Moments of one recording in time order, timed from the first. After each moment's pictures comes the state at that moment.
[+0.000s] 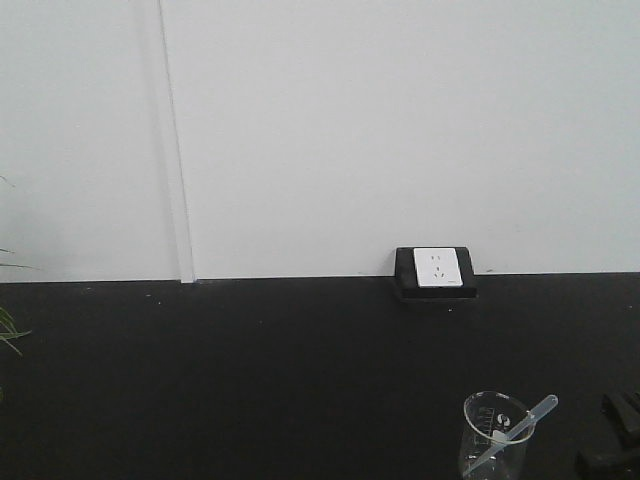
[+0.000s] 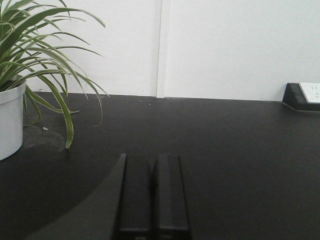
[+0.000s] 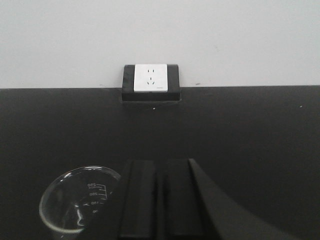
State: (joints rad) left arm -0.07 -0.01 0.03 -0.02 0.01 0.05; right arm -0.05 1.30 -0.36 -0.15 -0.68 0.11
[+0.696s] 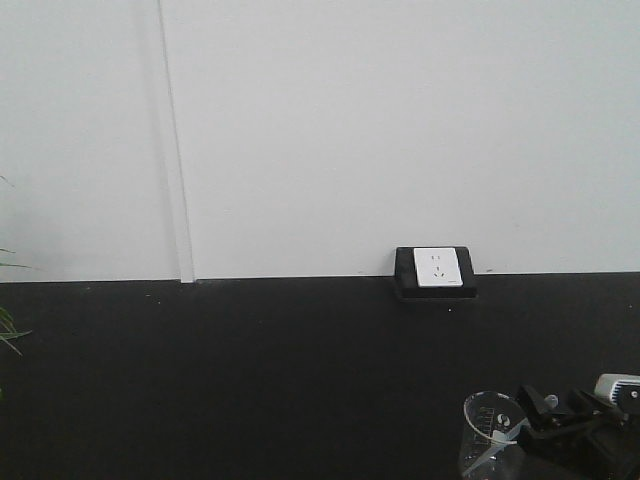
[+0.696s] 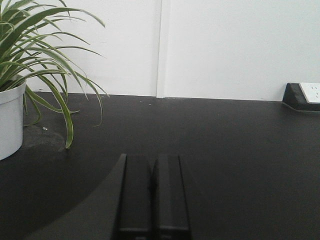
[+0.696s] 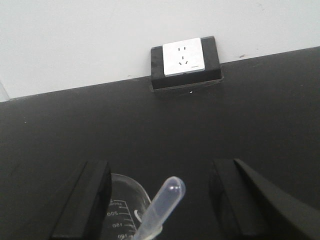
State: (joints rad) left arm -0.07 -0.01 0.03 -0.02 0.01 0.05; right arm -0.05 1.78 -0.53 -0.26 -1.00 0.32
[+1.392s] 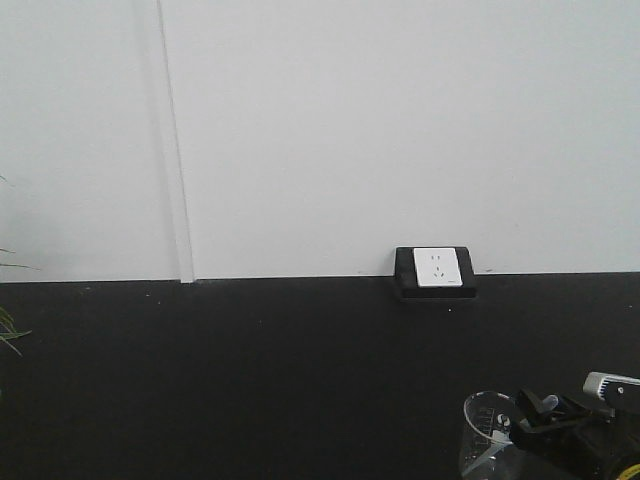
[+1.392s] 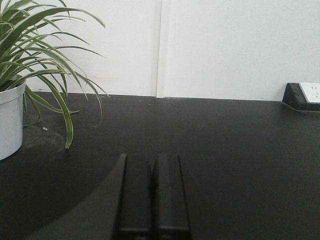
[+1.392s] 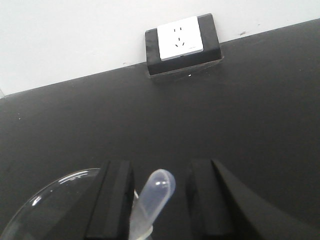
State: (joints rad) left arm -0.07 -0.01 0.03 -0.02 0.01 0.05; right arm -0.05 1.85 -0.58 -0.26 -0.98 0.38
